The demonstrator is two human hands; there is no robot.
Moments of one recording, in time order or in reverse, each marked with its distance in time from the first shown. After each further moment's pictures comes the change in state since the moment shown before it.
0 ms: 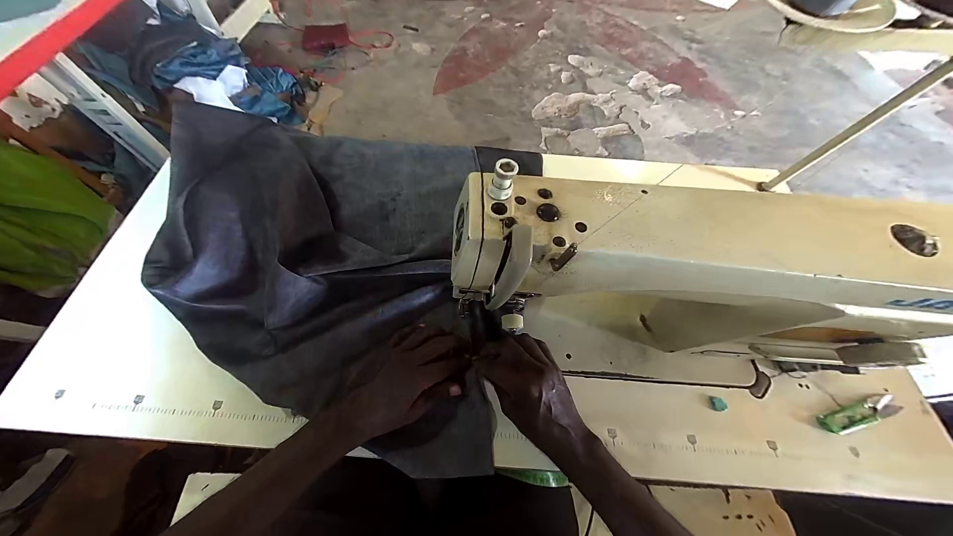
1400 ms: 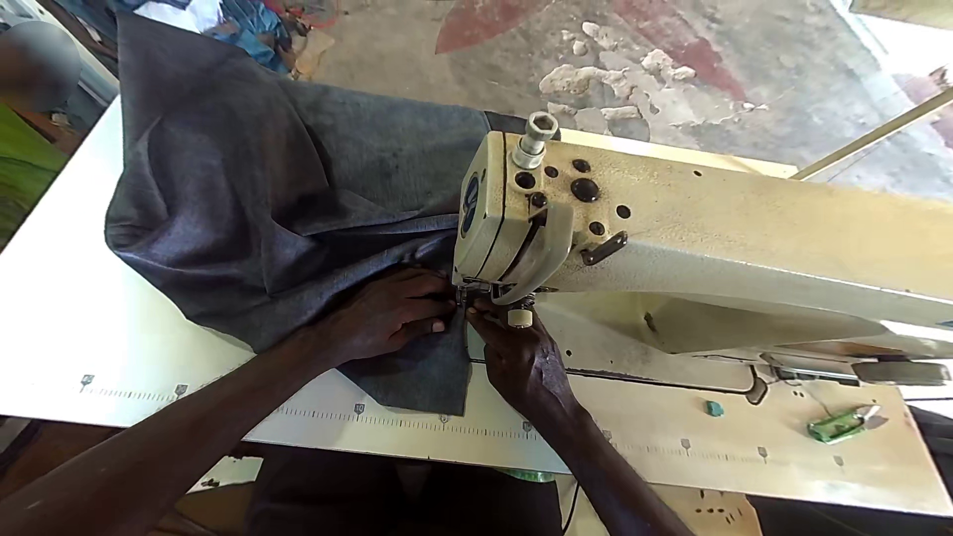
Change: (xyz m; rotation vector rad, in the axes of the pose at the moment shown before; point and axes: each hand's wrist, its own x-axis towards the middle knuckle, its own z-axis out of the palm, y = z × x) left_hand 0.039 -0.062 -0.019 -0.099 0.082 0.215; right_hand 0.026 0.011 0.010 -0.040 -0.036 0.119
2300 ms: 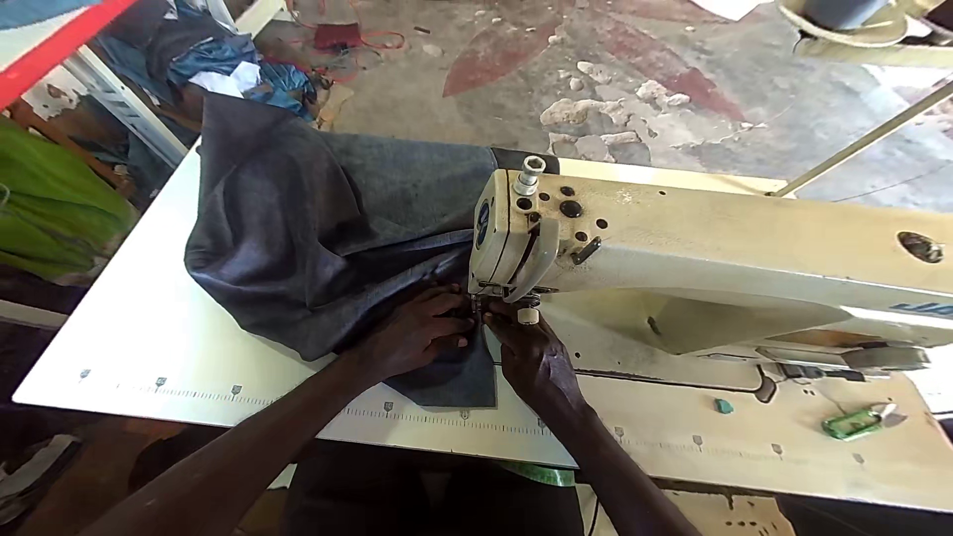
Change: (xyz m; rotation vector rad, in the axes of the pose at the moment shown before) left_hand -0.006 0.015 0.012 0.024 0.008 -0.109; right_hand 0.000 -0.003 0.004 -0.030 0.045 0.063
